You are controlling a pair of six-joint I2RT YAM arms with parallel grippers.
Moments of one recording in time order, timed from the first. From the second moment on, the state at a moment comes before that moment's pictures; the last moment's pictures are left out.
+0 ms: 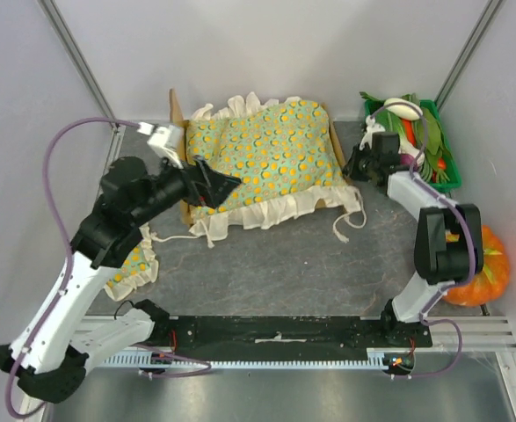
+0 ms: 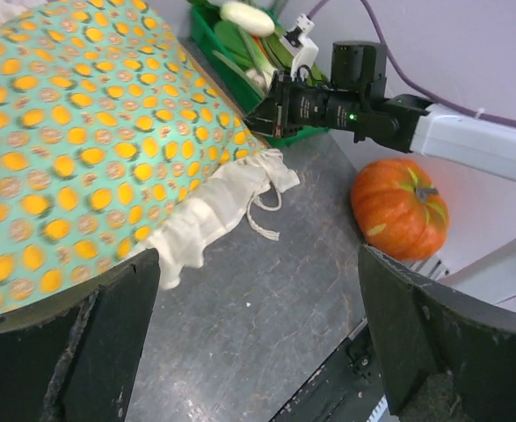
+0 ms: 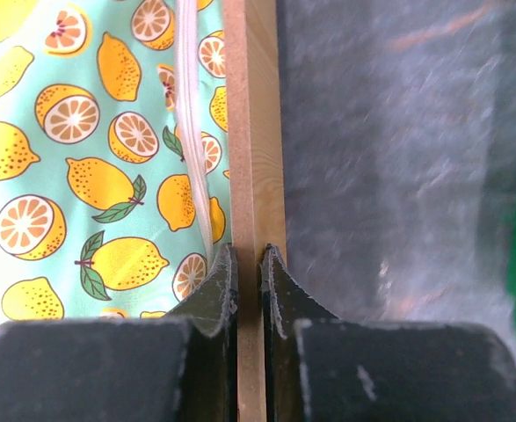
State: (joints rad) left arm -0.46 0.90 1.25 -0.49 0.28 -0.46; right arm 0.06 1.77 1.20 -0.10 -0.22 0.20
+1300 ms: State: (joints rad) left arm -1.15 1.59 1.04 -0.10 -0.43 -0.25; right arm 0.35 0.94 0.61 -0.30 -0.04 0.48
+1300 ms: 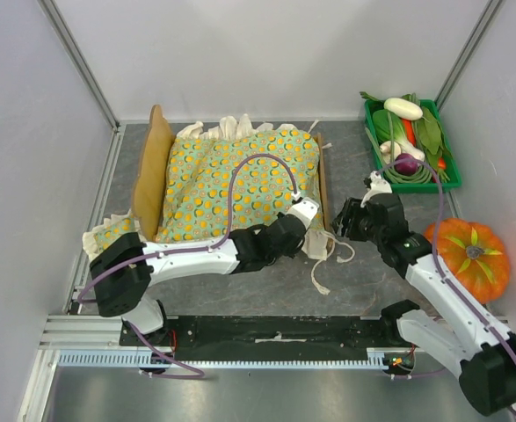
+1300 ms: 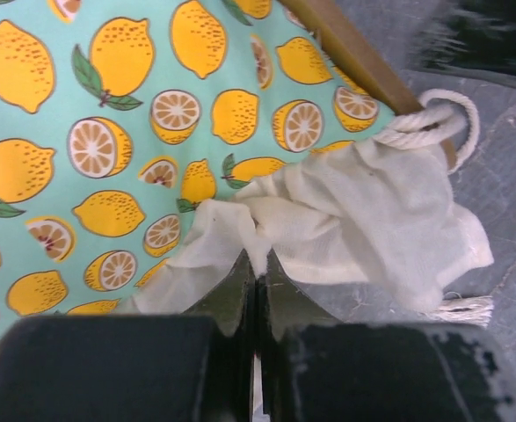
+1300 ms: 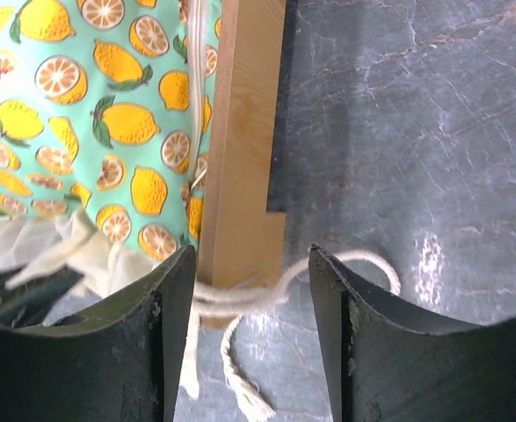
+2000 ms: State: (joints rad) left arm -0.90 1.30 0.94 -0.13 -0.23 -0.31; right arm 0.35 0.76 0.62 -0.54 -0.19 0.35
